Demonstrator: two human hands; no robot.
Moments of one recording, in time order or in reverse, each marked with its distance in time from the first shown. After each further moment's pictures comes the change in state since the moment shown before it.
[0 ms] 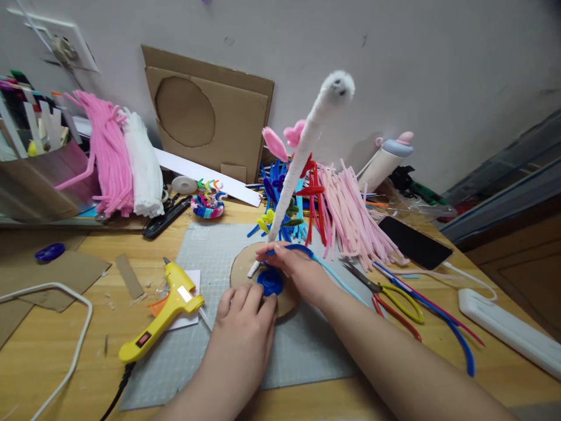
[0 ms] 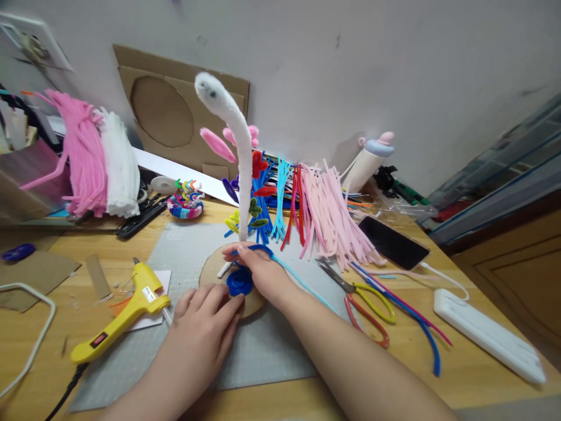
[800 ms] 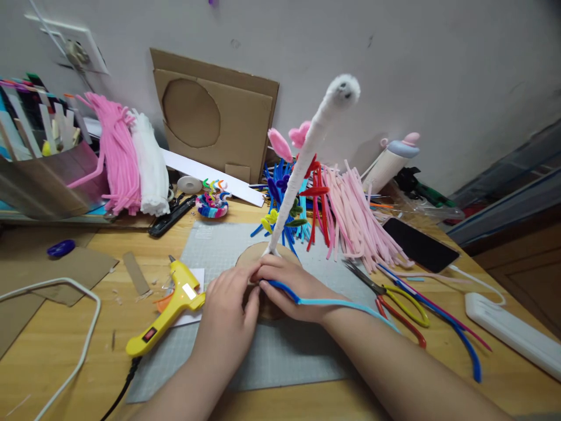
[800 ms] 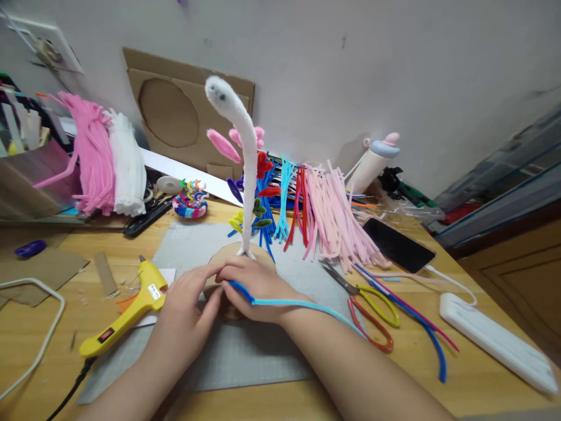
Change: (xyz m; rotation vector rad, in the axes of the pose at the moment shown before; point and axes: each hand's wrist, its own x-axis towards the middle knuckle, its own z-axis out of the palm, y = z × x) left_hand 0.008 -0.029 0.002 -0.348 0.309 -0.123; right_hand -0.014 -0.015 -0.001 -0.868 -0.463 -0.479
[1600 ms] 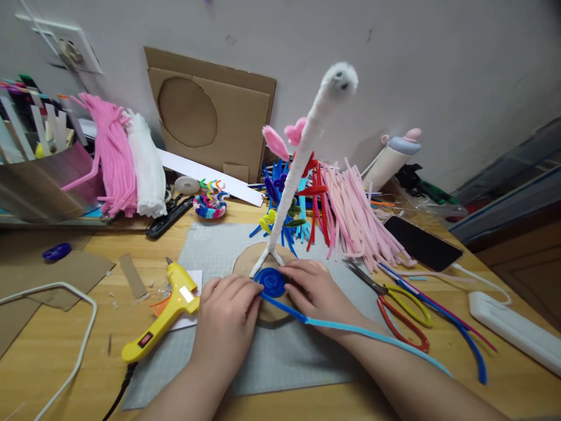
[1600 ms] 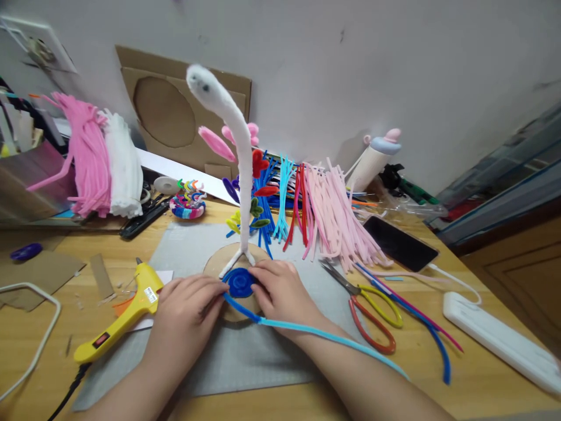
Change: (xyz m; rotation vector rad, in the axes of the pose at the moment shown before) left_hand 0.001 0.004 -0.002 0.143 -0.019 0.090; right_hand -0.044 0.021 0.005 -0.286 0.219 0.269
